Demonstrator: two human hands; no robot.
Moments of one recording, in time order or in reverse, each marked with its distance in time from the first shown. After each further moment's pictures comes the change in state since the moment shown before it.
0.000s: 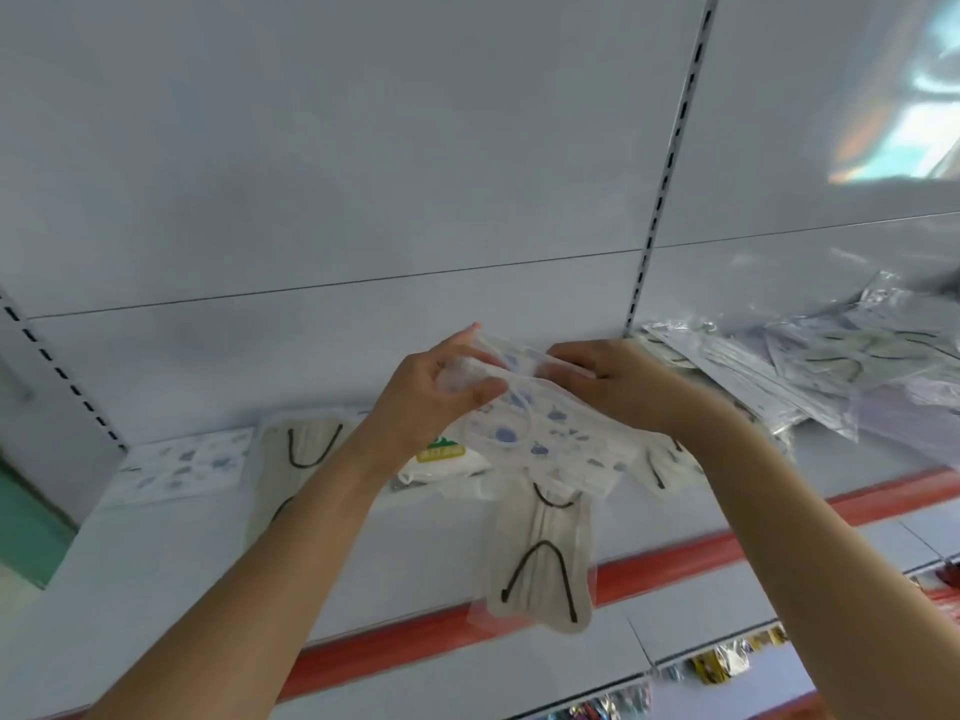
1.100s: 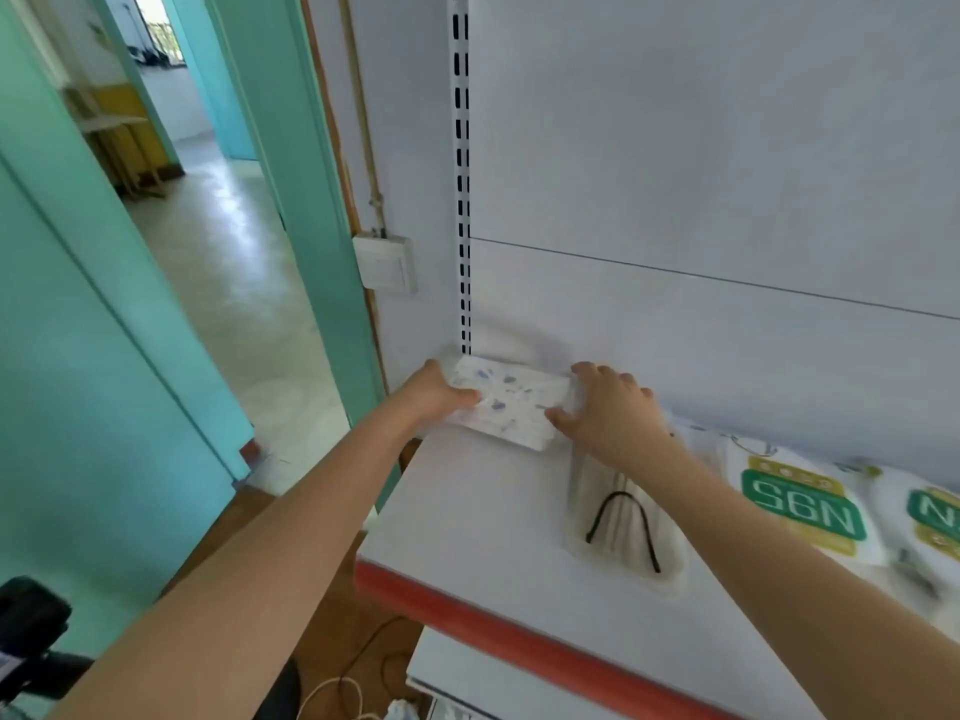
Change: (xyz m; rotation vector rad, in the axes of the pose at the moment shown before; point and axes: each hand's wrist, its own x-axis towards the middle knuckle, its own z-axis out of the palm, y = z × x) left_hand -0.113 -0.118 -0.295 0.426 0.513 -0.847; right_hand 0.175 -0.192 0.258 -0.300 -0.201 -0.079
